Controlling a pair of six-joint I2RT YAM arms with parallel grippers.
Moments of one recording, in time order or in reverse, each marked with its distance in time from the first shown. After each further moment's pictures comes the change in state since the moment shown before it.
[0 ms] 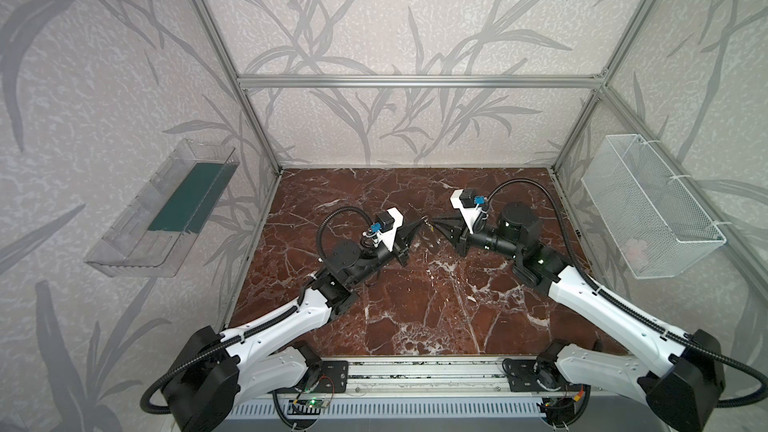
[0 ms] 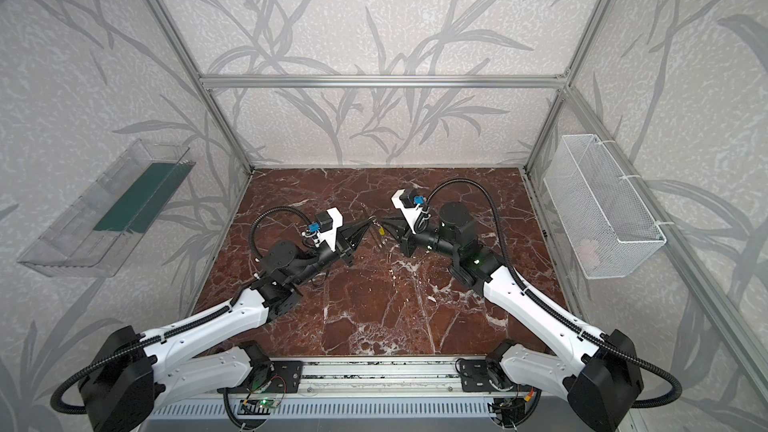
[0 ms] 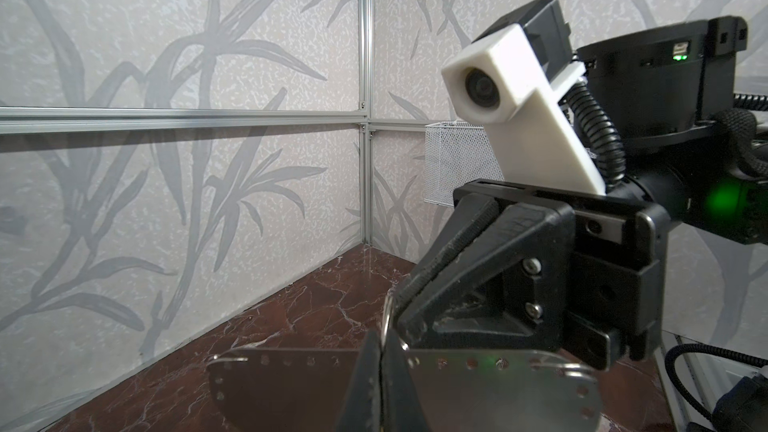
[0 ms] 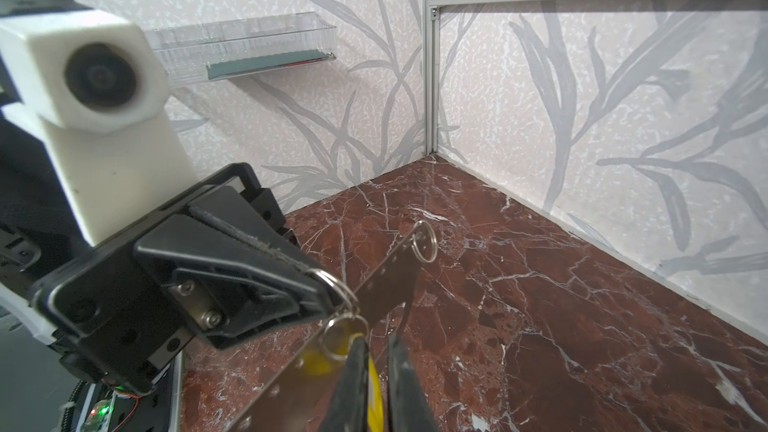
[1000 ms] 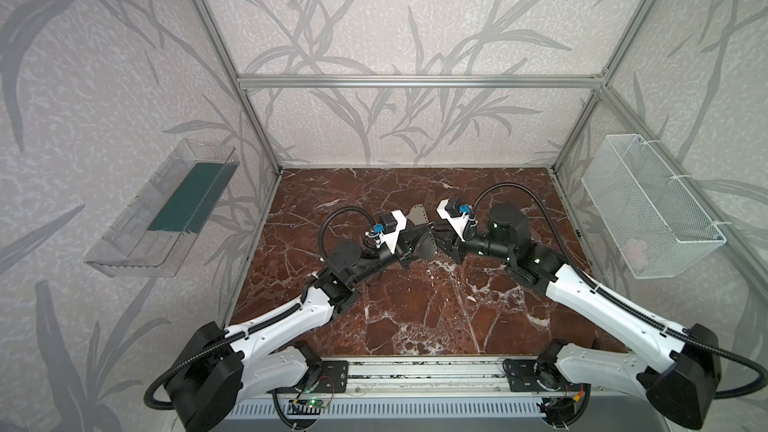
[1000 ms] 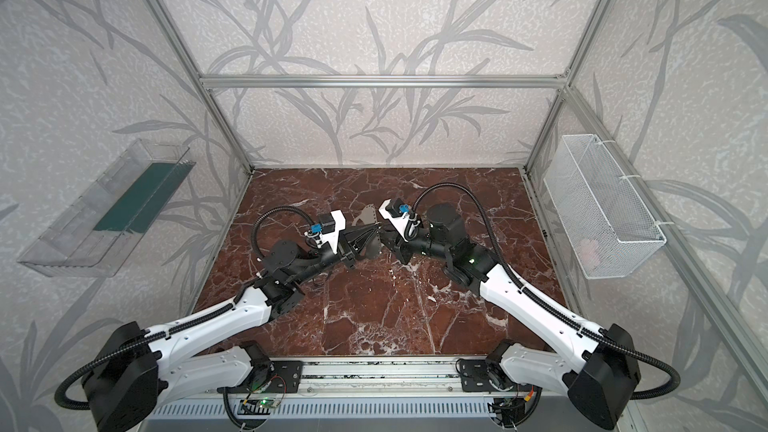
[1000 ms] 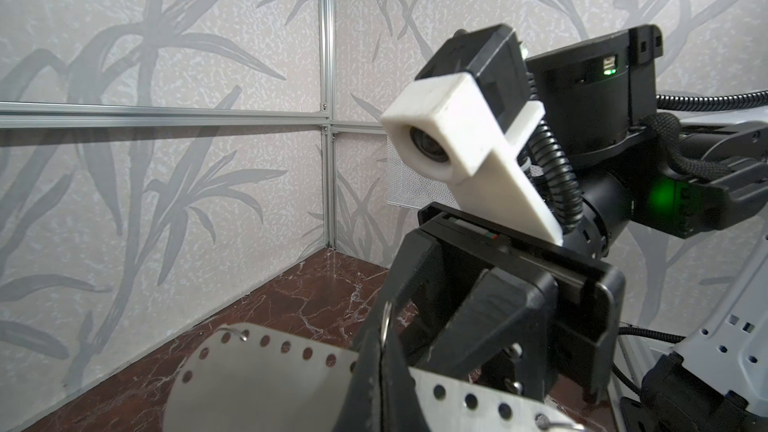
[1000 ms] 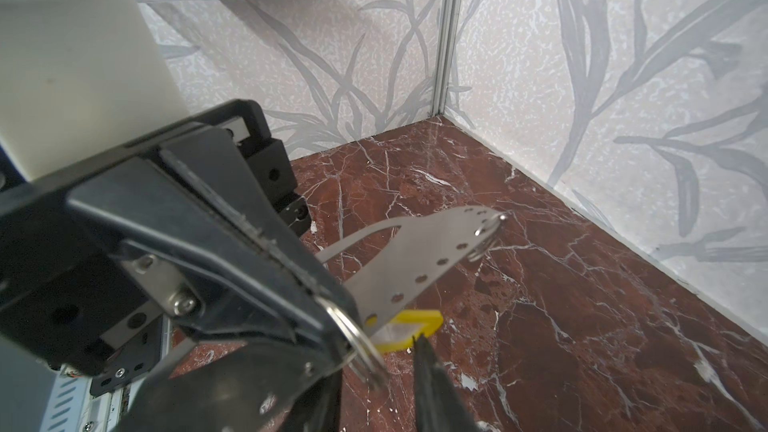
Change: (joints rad) left arm 0.002 0.026 0.004 0.043 0.108 -0.046; right arm 0.066 0.002 0.052 -0.182 0.081 -0.143
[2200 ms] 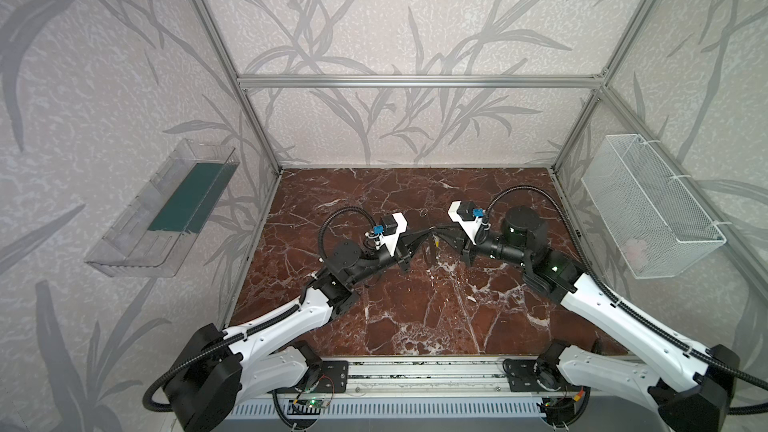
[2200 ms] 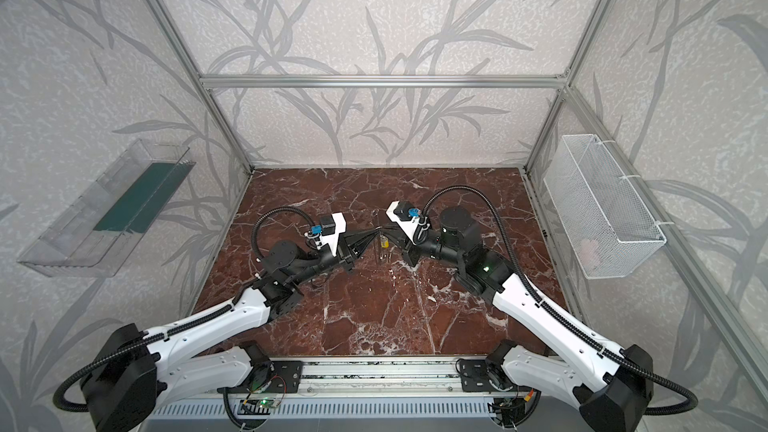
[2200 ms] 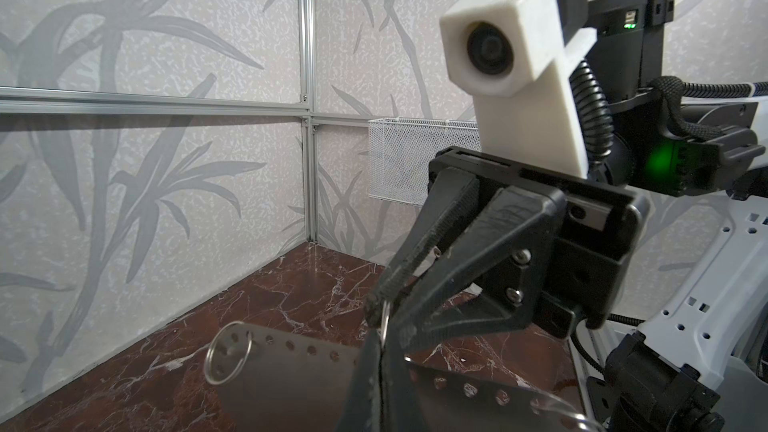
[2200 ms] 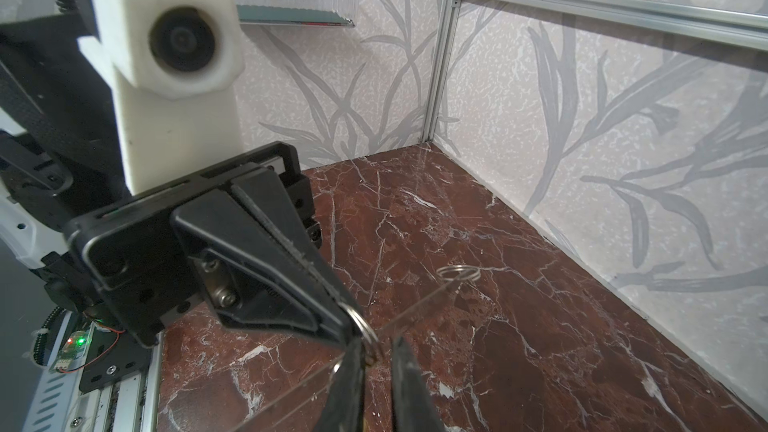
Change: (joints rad) left arm -0.001 -0.011 -0.009 -0.018 0.073 -0.025; right arm -0.005 -0.085 -0.001 -0.028 -0.005 -0.052
